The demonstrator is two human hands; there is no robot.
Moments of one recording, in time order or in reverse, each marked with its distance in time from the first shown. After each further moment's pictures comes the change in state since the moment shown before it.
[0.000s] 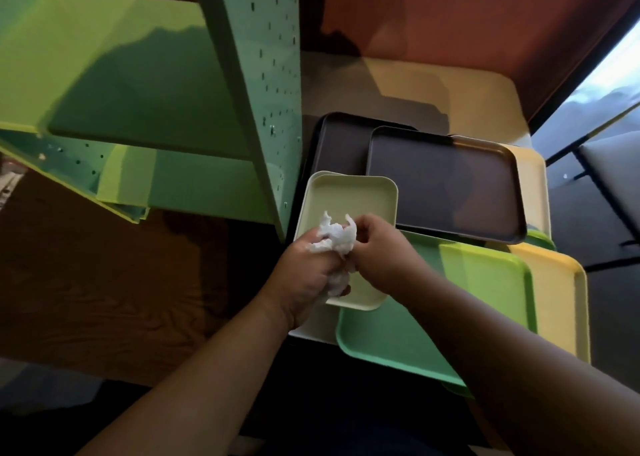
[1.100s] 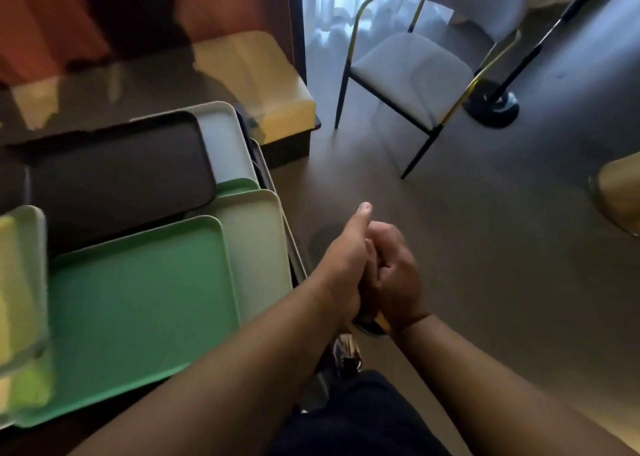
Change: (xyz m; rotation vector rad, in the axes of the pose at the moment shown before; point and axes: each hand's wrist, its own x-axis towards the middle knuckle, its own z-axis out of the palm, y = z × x) left_hand 0.004 -0.212 0.452 0.262 -0.269 -0.535; right_hand -0.180 0.339 -0.277 0.128 0.876 -0.237
